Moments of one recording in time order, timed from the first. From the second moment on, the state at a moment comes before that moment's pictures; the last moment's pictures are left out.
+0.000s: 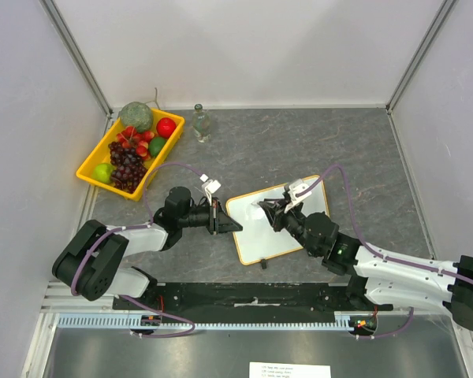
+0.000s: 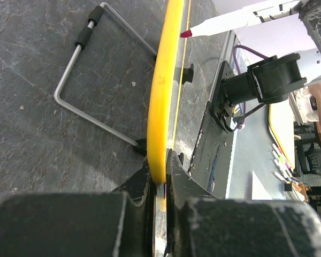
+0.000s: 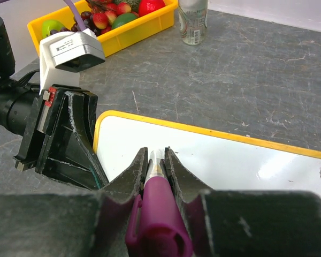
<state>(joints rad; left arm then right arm) -0.52 1.39 0.35 0.66 0.82 -0.57 1.05 0.94 0.44 0.44 0.41 0.17</state>
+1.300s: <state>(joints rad) -0.51 1.40 0.35 0.67 0.83 -0.57 1.06 0.85 0.34 0.42 0.39 0.22</state>
